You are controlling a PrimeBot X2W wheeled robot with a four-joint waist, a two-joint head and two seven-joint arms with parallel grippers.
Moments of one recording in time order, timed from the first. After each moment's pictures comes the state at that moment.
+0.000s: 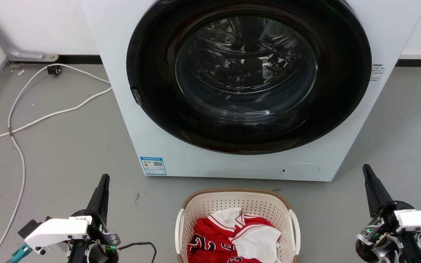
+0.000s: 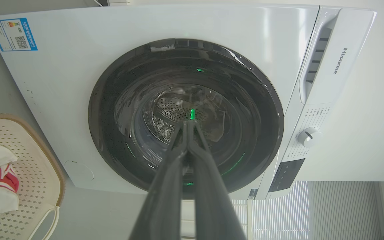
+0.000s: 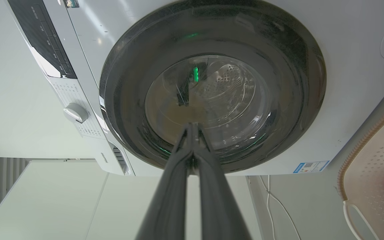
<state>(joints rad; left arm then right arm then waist) -0.10 0.05 0.11 0.25 -1.62 -0.13 0.11 -0.10 -0.06 -0.11 0.24 1.62 0.13 0.11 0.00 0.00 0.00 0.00</state>
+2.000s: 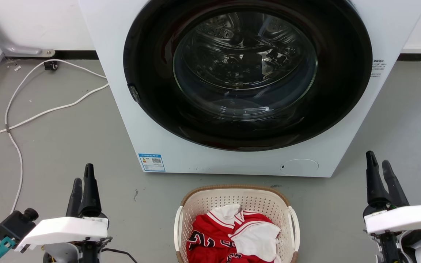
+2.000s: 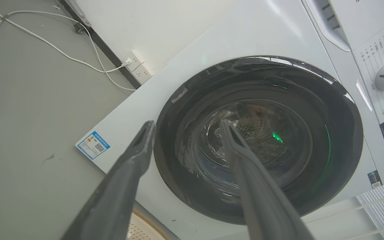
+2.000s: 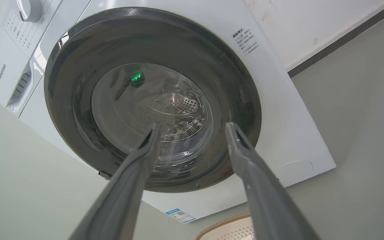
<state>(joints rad) -0.04 0.05 0.10 0.07 -0.95 -0.03 -0.09 -0.07 -0.05 -0.09 0.13 0.73 0.13 -0.09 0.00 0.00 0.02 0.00</state>
